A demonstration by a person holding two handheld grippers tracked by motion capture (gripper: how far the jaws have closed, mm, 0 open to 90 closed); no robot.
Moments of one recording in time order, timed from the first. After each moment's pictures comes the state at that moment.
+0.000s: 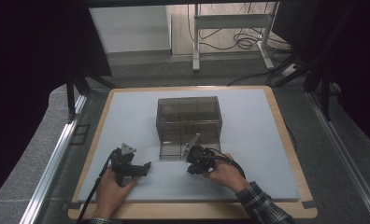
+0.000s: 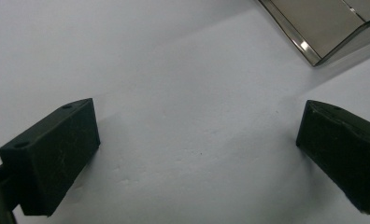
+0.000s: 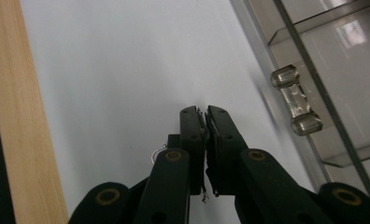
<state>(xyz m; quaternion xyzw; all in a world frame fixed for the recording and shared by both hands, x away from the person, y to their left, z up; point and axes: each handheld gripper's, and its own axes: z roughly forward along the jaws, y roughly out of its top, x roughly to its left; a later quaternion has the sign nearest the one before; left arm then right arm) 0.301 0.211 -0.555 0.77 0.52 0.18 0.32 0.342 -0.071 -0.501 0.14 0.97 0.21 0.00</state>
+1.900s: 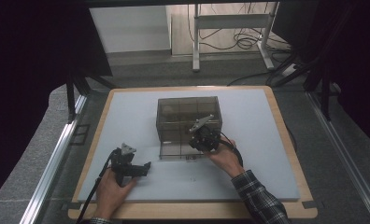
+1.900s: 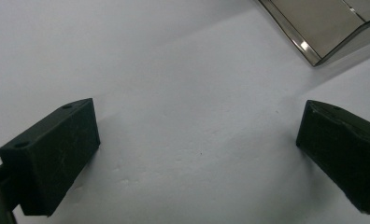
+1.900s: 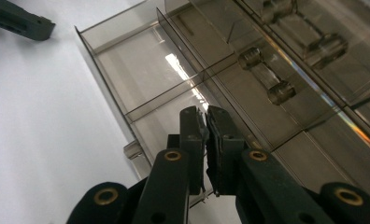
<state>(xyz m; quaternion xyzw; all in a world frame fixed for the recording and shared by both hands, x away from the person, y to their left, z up) 0.301 0.212 -0.555 0.77 0.52 0.18 0.32 0.395 -0.086 -0.485 0.22 0.92 0.31 0.10</state>
